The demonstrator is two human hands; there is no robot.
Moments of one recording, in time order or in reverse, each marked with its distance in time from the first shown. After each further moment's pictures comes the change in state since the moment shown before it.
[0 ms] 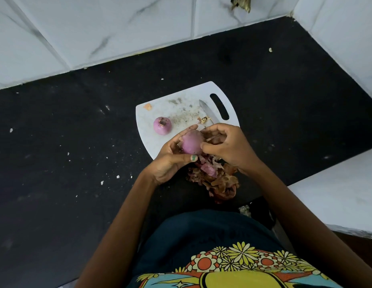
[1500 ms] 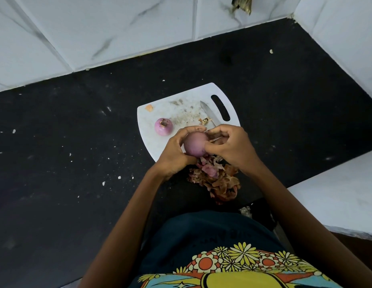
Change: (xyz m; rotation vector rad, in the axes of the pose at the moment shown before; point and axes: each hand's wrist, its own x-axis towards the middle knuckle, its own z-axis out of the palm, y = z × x) left_hand 0.009 0.005 0.010 0.586 0.128 0.207; right_hand 0.002 0.004 -0.002 -0.060 0.040 -0.022
